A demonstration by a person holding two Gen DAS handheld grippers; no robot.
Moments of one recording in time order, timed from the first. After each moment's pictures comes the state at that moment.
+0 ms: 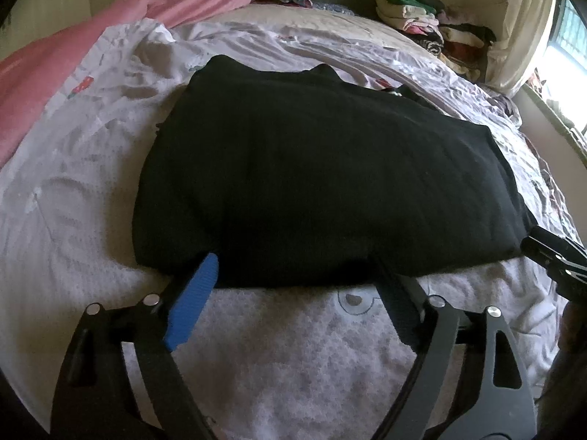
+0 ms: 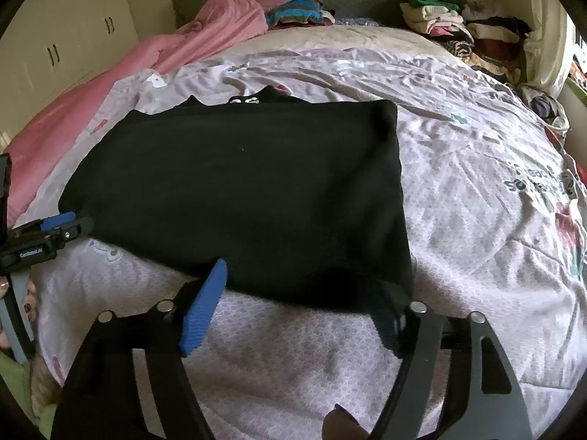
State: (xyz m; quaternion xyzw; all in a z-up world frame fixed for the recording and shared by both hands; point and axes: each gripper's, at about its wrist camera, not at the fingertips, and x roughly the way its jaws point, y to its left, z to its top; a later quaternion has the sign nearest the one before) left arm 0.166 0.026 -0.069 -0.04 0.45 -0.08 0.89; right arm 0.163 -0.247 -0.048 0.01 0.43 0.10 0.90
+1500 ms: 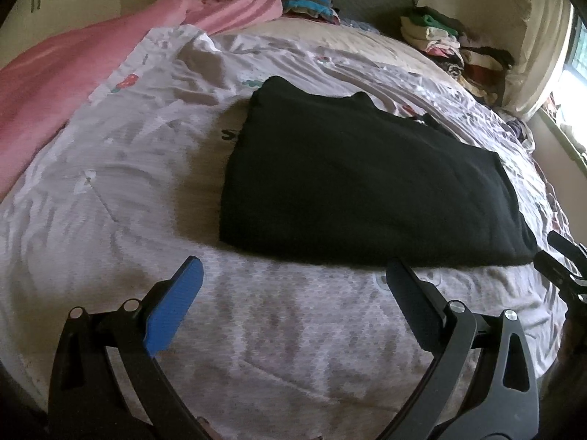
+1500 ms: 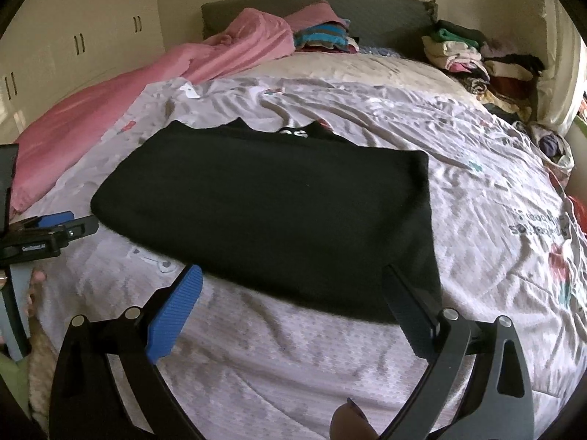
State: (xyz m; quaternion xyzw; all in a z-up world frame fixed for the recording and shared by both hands) left arm 0.135 0.066 -0.040 -0.06 0.43 -0.03 0.90; right arm 0.142 -0.197 -0.014 -0.03 0.38 0.13 0.91
